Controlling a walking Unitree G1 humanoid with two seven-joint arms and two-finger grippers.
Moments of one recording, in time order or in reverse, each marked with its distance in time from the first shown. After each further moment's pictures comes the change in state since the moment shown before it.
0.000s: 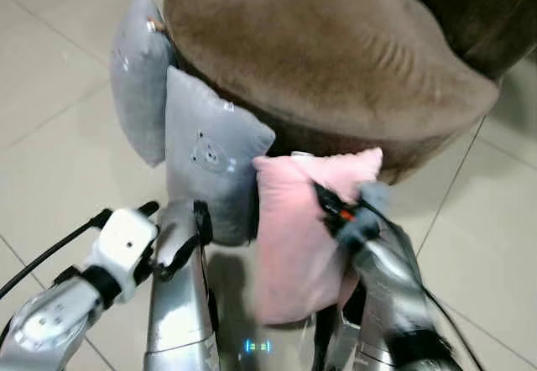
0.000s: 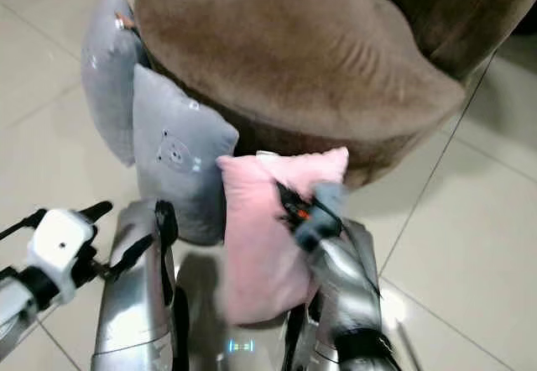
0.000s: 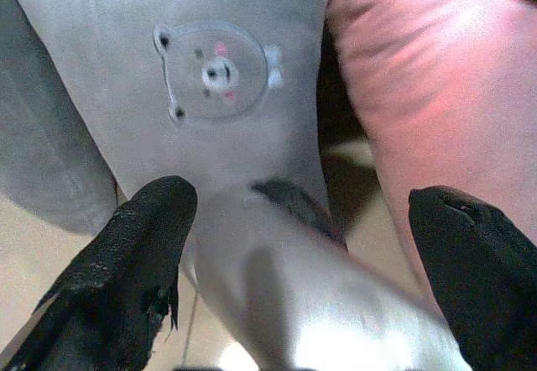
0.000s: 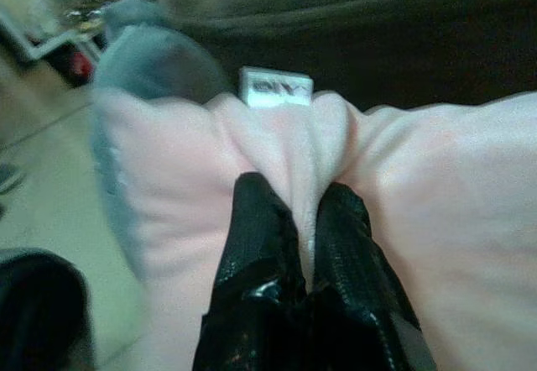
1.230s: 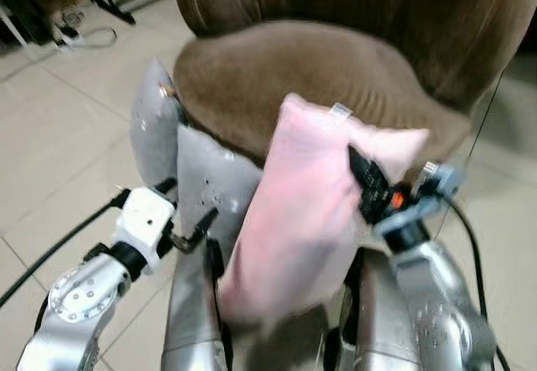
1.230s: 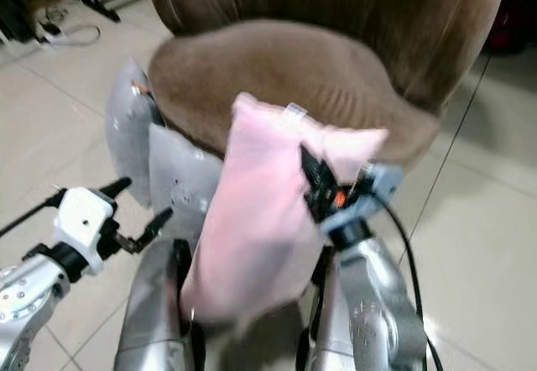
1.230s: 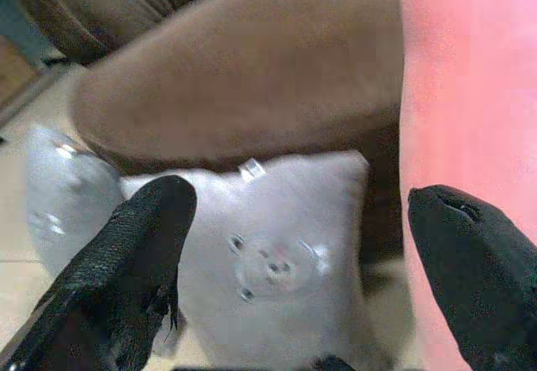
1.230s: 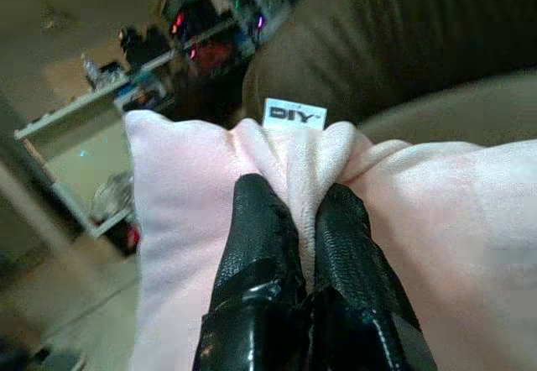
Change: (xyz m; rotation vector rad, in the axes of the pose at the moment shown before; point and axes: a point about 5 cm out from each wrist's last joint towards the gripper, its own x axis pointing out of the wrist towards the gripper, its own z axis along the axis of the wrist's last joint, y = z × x) left arm 0.029 0.000 0.012 -0.028 -0.141 0.059; right arm -0.026 0.050 0.095 0.104 -0.280 -0.001
